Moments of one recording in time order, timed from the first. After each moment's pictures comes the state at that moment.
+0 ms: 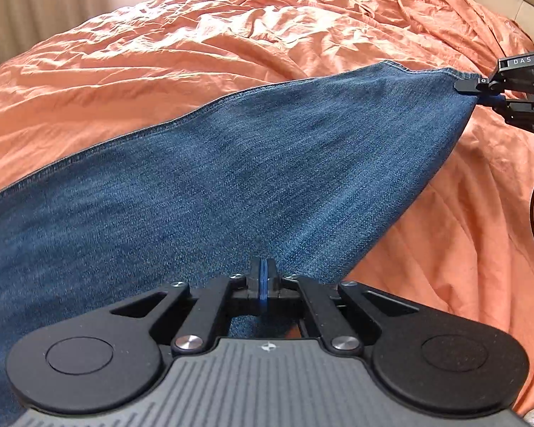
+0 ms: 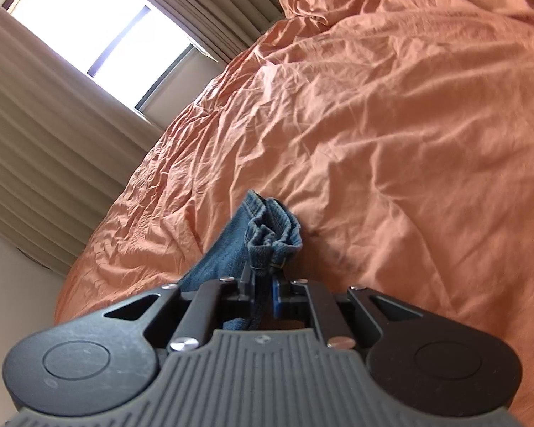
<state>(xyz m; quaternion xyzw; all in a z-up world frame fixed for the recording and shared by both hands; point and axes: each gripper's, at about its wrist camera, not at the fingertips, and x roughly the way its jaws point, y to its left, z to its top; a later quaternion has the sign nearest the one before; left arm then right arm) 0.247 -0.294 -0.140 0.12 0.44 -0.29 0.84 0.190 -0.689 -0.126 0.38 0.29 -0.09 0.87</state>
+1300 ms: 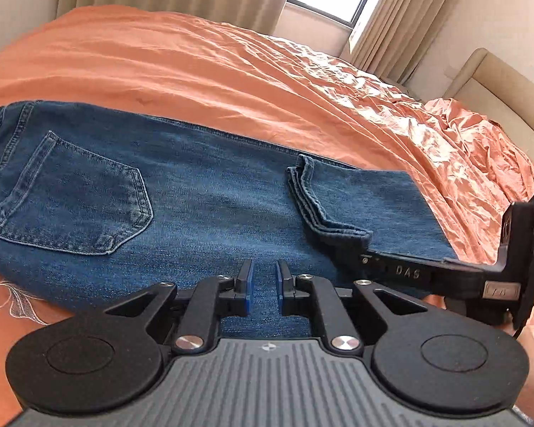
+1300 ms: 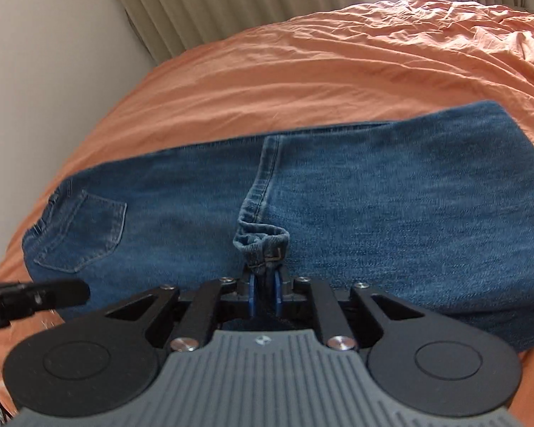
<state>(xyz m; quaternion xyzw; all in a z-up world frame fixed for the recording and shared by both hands) 0.220 0.045 -0.083 -0.11 0.41 -0.18 0.89 0.237 -0.205 -0.163 0.13 0.41 0.15 0.89</state>
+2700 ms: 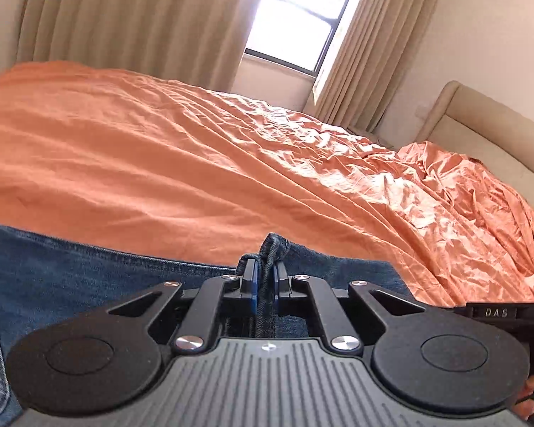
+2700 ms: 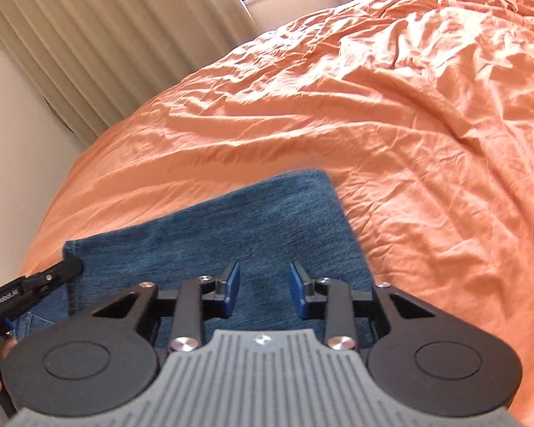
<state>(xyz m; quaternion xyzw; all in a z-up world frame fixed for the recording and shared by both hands) 0.321 -0.044 -0.082 -0.10 0.30 -0.21 0.92 0.281 -0.391 -0.134 0.23 0.37 0.01 0.90</state>
